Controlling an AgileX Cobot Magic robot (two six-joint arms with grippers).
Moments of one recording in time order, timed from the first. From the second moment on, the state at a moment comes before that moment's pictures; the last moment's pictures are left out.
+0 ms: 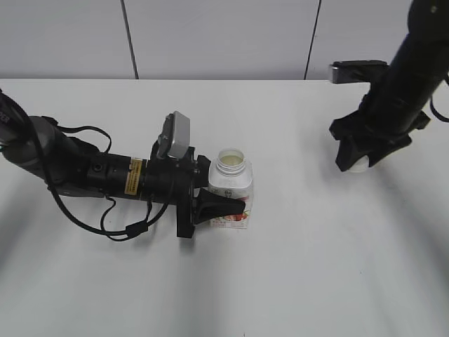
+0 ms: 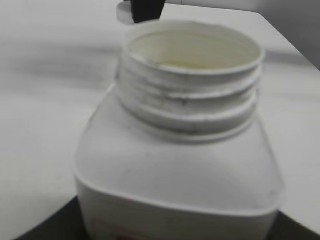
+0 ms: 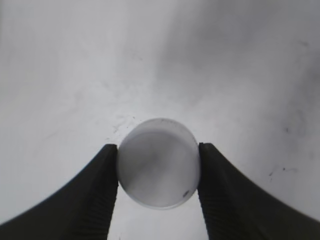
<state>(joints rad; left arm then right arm) -0.33 2.34 -1.13 1.44 -1.15 -0.55 0.19 1.97 -1.39 0.24 0.97 -0.30</state>
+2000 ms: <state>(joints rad) -0.33 2.34 -1.13 1.47 -1.15 -0.55 -0.14 1.91 -1.00 0.29 0.60 -0.26</state>
